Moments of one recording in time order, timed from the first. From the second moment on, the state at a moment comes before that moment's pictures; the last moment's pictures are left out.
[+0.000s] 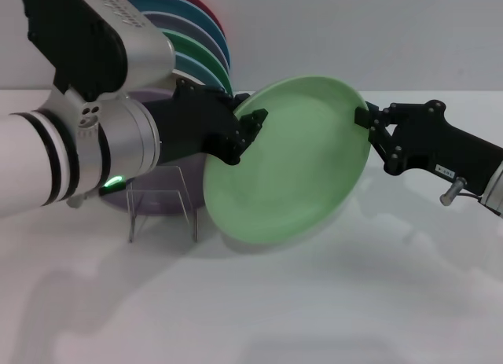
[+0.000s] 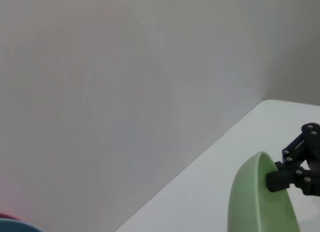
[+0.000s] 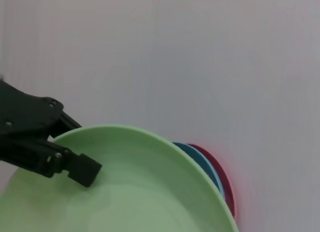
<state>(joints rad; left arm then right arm) -0.23 -2.06 -1.38 -1.76 2.34 -0.80 0.73 0.30 2.08 1.89 0.80 -1.16 1.12 -2.21</state>
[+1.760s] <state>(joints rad) -0.11 -1.97 -0.78 -1.51 2.81 0.88 0.88 0.17 2.09 2.21 0.48 -0.77 1.54 -2.31</state>
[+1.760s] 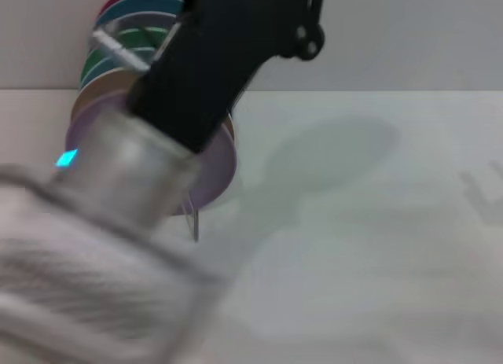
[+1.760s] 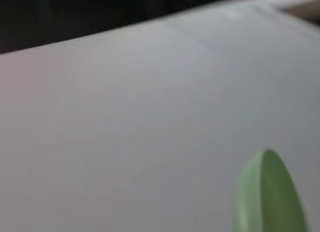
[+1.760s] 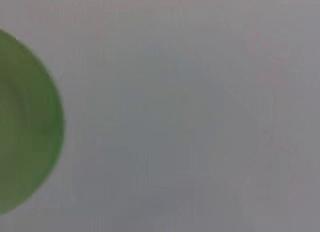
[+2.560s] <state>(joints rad) -0.31 -1.81 -0.94 -0.59 2.89 1.62 -0.17 0.16 2.09 2.21 0.45 -0.77 1.52 -2.38</state>
